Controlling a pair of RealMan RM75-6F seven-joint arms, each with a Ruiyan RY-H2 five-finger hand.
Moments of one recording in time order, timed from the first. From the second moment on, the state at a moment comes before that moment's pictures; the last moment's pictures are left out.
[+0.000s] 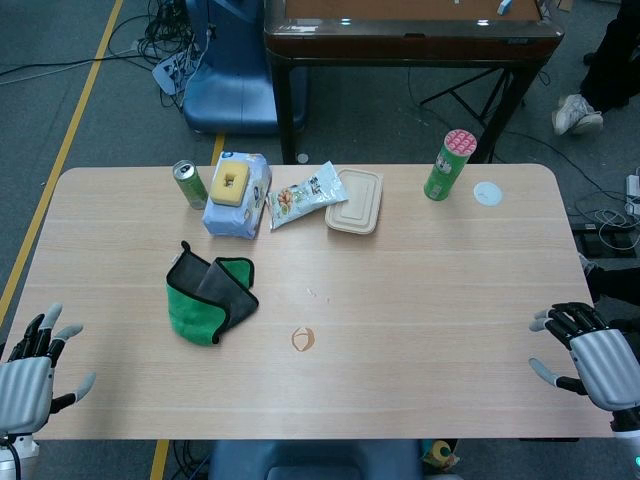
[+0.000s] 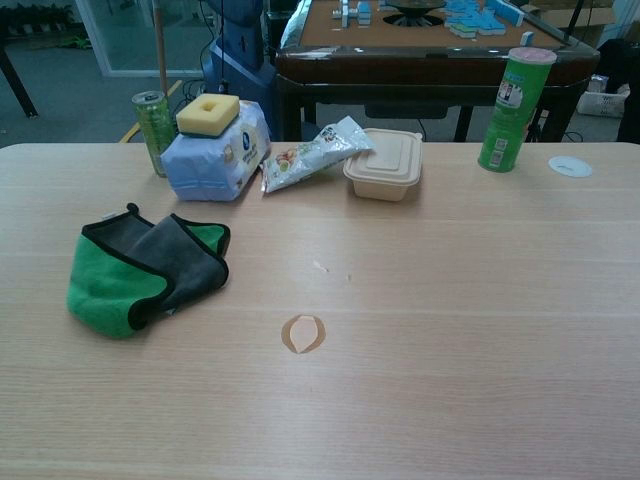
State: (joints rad) left arm 0.00 -1.18 -0.04 -1.80 1.50 1.59 0.26; right arm 0.09 -0.99 -0.03 -1.58 -1.70 1.53 0.10
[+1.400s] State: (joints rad) left arm -0.57 -1.24 -0.10 -1.46 1.56 0.88 0.03; right arm 0.07 -0.92 -0.01 -1.69 -1.71 1.56 0.00
